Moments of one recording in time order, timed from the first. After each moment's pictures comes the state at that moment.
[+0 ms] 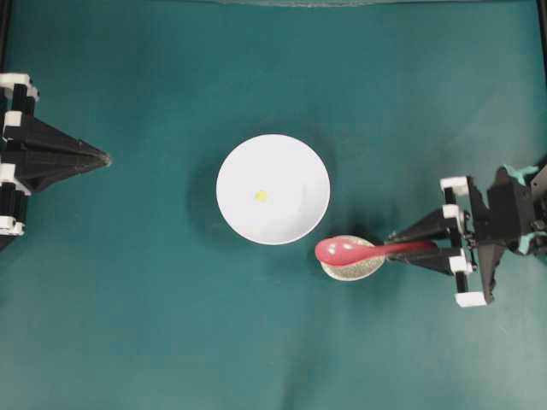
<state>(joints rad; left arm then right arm) 0.00 -0.97 1.17 0.01 -0.18 0.01 0.36 -0.26 1.26 0.46 -0.76 -0.10</state>
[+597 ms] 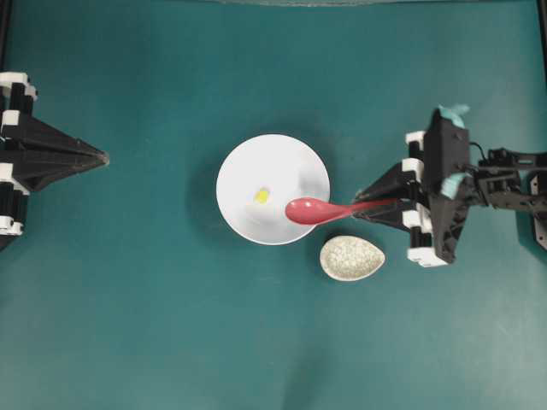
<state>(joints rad) 0.00 -0.98 1.17 0.01 -0.18 0.01 0.04 -0.35 0.97 0.45 -0.11 -0.24</state>
